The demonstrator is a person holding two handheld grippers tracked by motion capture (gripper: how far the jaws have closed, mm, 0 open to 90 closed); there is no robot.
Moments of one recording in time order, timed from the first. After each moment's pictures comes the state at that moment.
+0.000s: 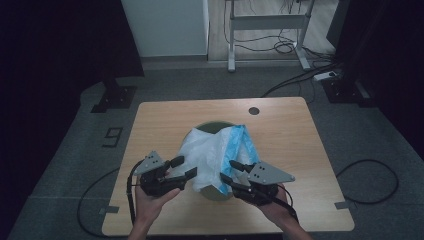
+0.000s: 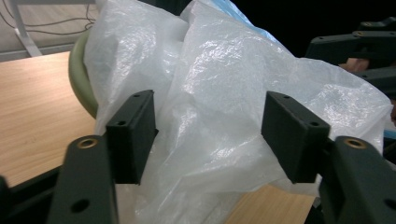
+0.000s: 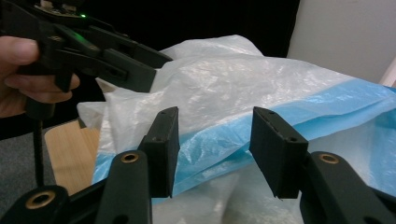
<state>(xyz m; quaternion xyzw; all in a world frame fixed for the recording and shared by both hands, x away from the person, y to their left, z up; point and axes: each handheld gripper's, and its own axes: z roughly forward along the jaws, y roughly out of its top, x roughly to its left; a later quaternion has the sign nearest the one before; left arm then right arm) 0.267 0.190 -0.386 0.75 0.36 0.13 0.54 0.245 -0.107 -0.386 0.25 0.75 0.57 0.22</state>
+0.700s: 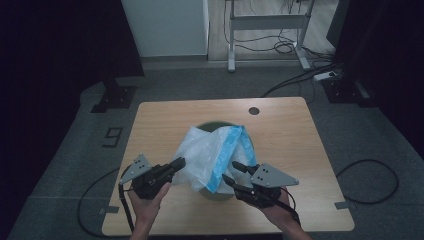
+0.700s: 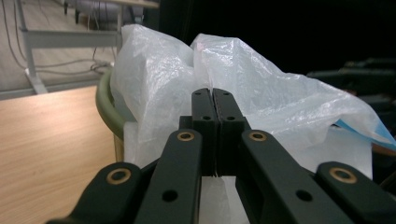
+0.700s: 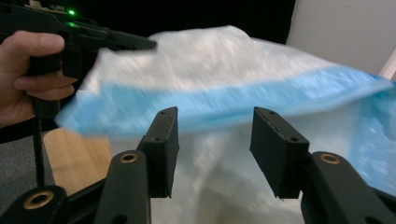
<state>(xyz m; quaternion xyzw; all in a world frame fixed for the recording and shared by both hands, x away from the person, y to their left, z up) 0.259 0.213 -0.391 0.69 0.34 0.15 0.62 0.240 -0.114 -0.387 0.26 0.74 0.57 0.23</state>
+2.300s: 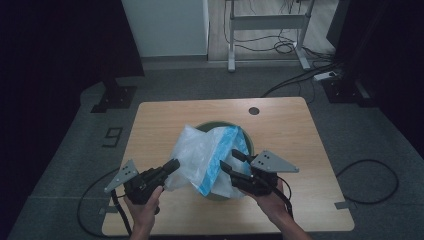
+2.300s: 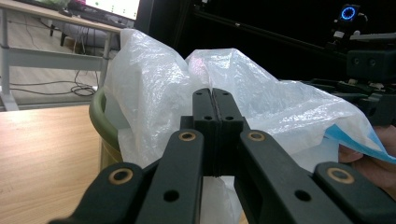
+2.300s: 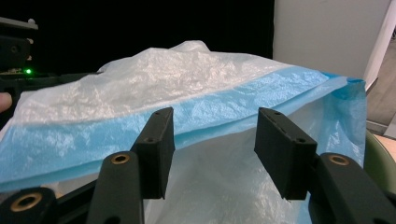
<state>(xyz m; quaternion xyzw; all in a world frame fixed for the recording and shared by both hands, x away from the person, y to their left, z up) 0.249 0.224 -0.397 0.65 0.33 0.13 0.67 0.258 -0.106 -0.372 0.32 0.70 0.61 0.21</state>
